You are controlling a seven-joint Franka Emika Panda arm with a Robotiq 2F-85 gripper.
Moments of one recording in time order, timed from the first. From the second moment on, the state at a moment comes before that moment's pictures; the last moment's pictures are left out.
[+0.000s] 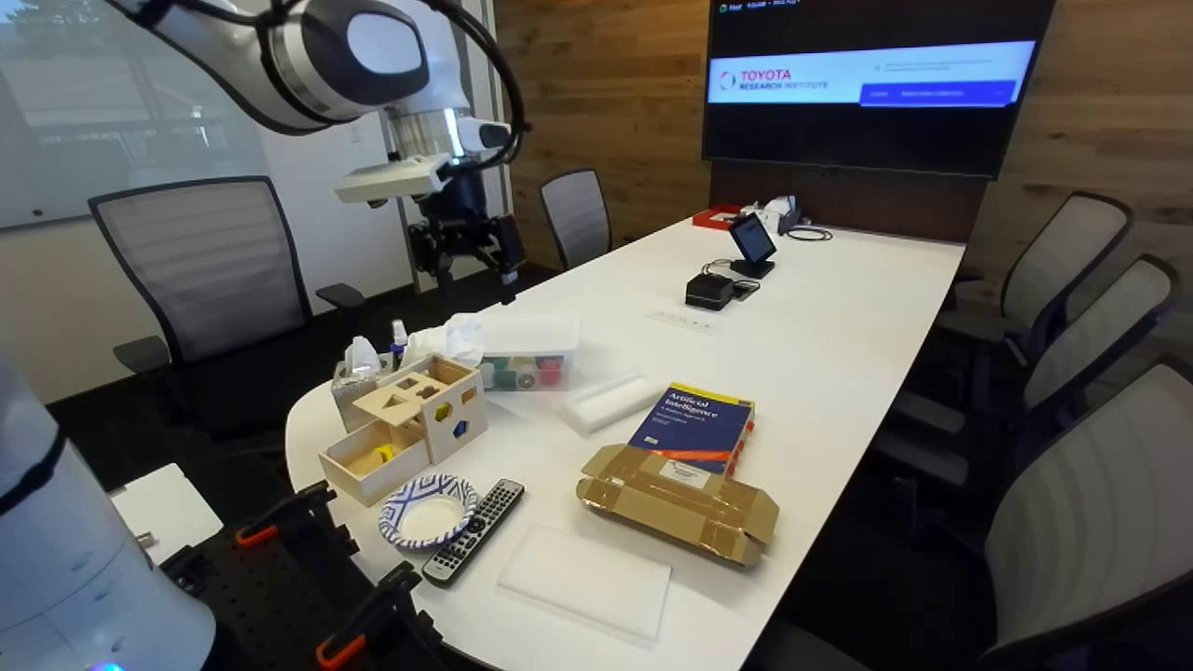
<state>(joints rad) 0.01 -0.32 0.01 -2.58 -0.22 2.28 -0.10</state>
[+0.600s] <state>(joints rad) 0.15 0.02 0.16 -2.58 -0.13 2.55 0.03</state>
